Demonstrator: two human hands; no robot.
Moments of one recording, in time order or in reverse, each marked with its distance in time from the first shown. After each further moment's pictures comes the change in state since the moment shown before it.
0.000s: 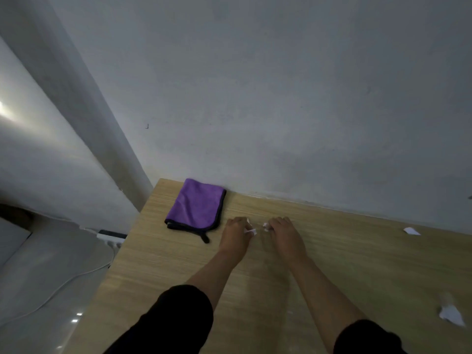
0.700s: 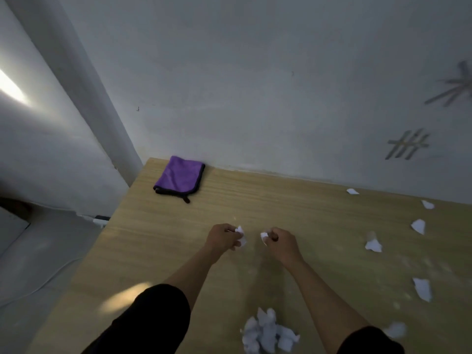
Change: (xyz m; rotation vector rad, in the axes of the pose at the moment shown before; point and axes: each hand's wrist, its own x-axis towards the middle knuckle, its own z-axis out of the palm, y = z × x) left_hand -0.143 0.057 0.019 -0.539 -0.140 -0.382; right_hand -0.164 0.008 -0.066 0.359 -0.065 0.438
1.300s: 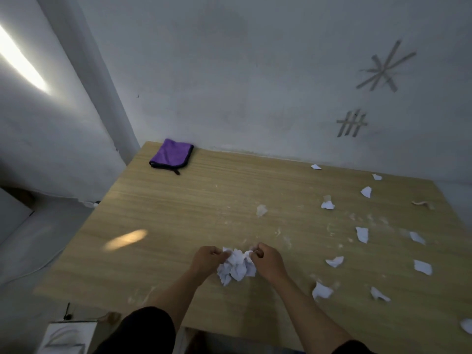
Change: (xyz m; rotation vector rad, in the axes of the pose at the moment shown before) left_hand -0.154 -0.100 0.056 0.218 0.044 0.002; right_hand -0.169 0.072 -0.012 -0.046 -0.103 0.026
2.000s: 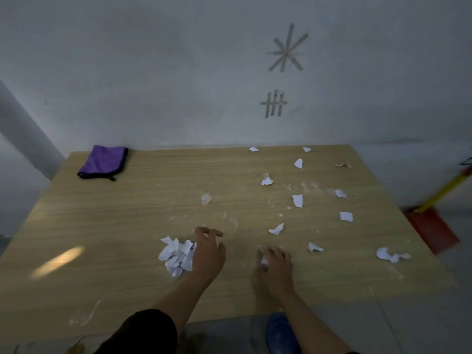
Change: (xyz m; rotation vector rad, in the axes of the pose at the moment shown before) left_hand -0.038 0.040 0.119 0.408 0.179 0.535; right_hand -0.088 0.119 -0.055 -0.268 0.283 0.107
